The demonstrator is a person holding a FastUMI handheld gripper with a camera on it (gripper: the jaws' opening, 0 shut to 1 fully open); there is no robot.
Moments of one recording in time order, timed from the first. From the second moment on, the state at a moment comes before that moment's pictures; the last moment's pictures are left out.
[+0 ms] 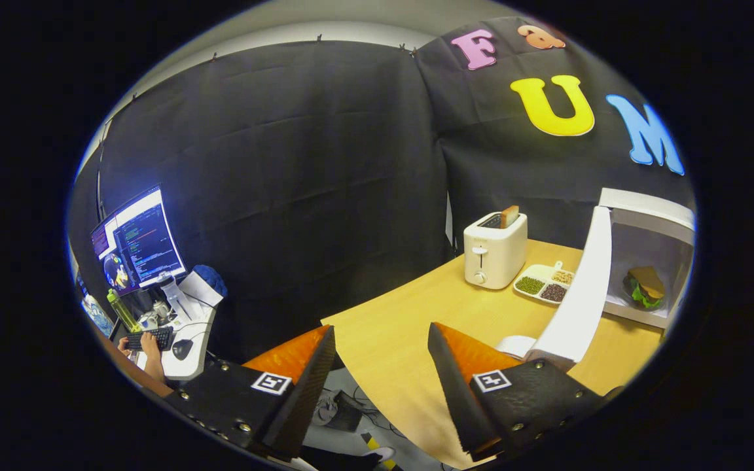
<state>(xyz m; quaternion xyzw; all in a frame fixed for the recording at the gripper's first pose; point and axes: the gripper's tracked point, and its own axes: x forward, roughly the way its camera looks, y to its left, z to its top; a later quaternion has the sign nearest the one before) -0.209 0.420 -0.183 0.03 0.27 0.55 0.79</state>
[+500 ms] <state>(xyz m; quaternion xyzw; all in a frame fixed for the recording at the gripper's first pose) -0.181 0.407 -0.234 0.00 0.29 0.46 0.84</state>
